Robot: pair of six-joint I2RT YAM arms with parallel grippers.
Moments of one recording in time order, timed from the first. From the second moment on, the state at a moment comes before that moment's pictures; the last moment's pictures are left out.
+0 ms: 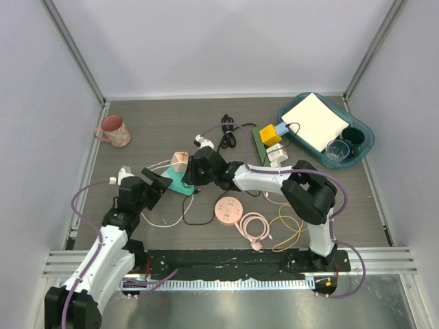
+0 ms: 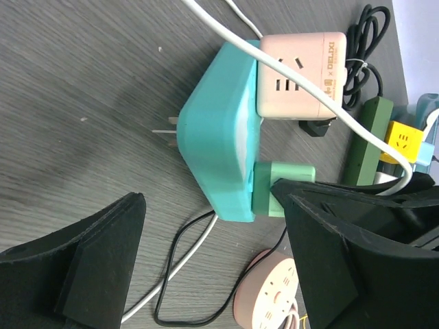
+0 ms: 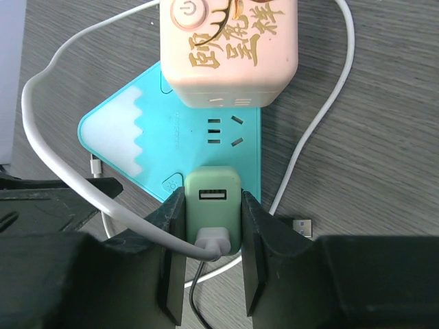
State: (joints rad) left arm -0.18 0.69 0.30 -0.21 0.00 -1.04; right arm 0.96 1.94 1.29 0.02 0.04 0.73
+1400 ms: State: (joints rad) left arm -0.18 0.64 0.18 -0.06 -0.03 -1.10; right arm 1.02 1.93 1.16 0.26 0.02 0.97
